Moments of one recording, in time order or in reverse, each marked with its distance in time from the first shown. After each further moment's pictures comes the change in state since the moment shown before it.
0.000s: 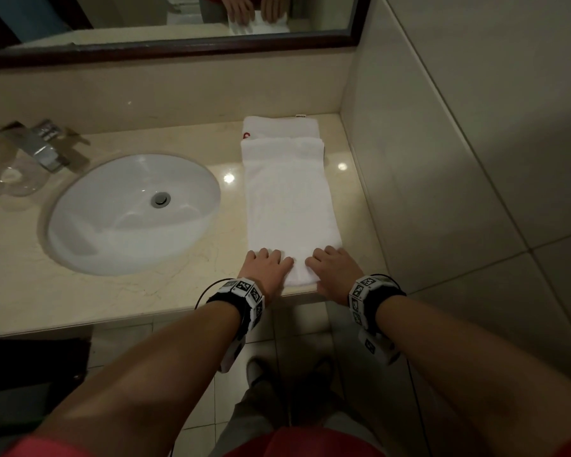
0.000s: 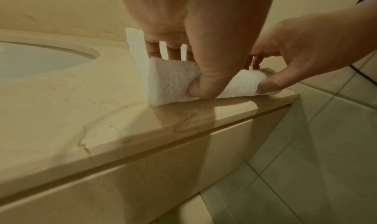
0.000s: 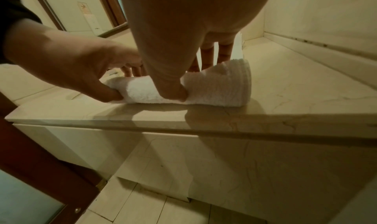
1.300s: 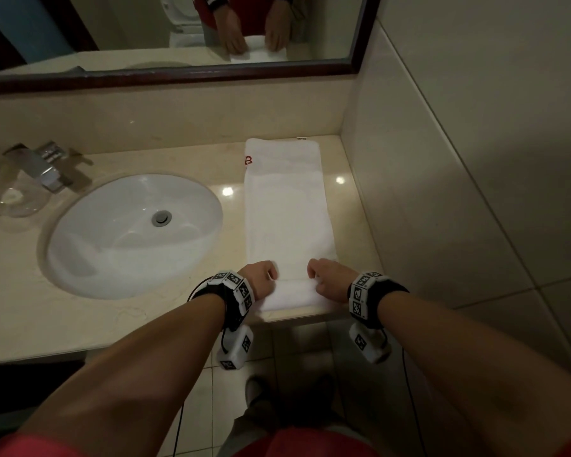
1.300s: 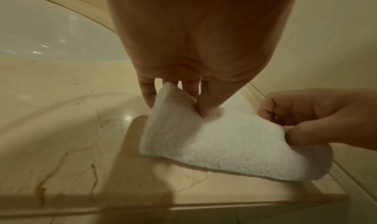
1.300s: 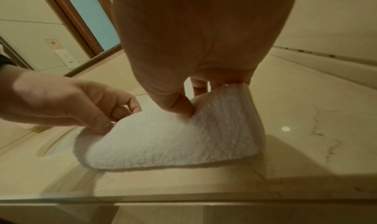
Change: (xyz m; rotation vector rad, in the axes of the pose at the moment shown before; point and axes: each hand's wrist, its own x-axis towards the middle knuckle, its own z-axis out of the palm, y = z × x) left_hand 0.027 -0.047 -0.013 -0.714 -0.150 -0.204; right_hand 0.037 0.022 -0.020 0.503 -0.217 0.153
